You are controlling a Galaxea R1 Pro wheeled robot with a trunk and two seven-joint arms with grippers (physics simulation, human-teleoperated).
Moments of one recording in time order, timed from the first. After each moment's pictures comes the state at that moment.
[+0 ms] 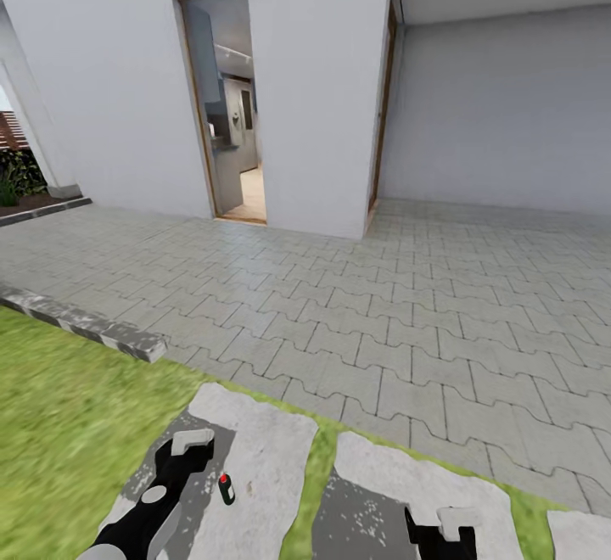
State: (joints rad) left arm -0.53 0.04 0.02 -0.34 0.00 -0.26 0.08; right arm -0.17 -0.05 -0.01 -0.61 0.01 -0.30 0.00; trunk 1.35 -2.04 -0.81
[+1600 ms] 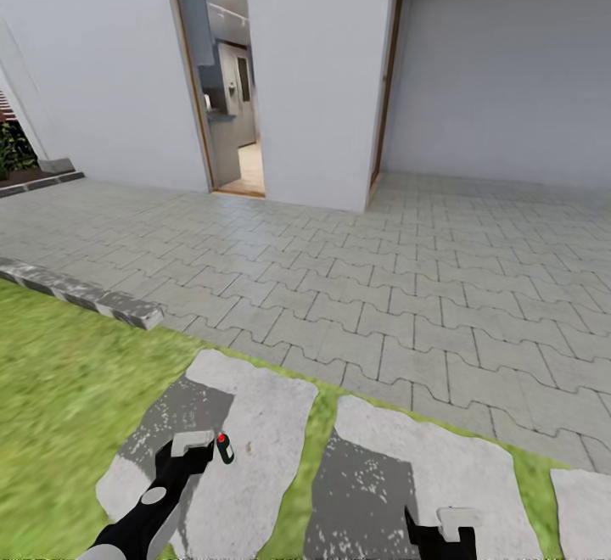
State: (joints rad) left arm -0.53 0.04 0.02 -0.33 0.00 -0.26 0.08; right arm -0.17 -0.05 -0.01 -0.61 0.01 -0.30 0.00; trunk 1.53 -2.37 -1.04
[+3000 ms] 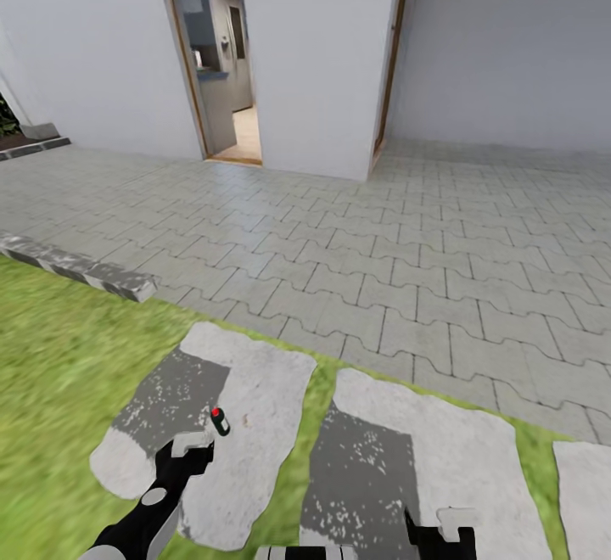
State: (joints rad) left arm -0.53 0.04 0.02 -0.33 -0.01 -0.26 0.08; right arm -0.17 -0.05 -0.01 -0.61 0.01 -0.30 0.00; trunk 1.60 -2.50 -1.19
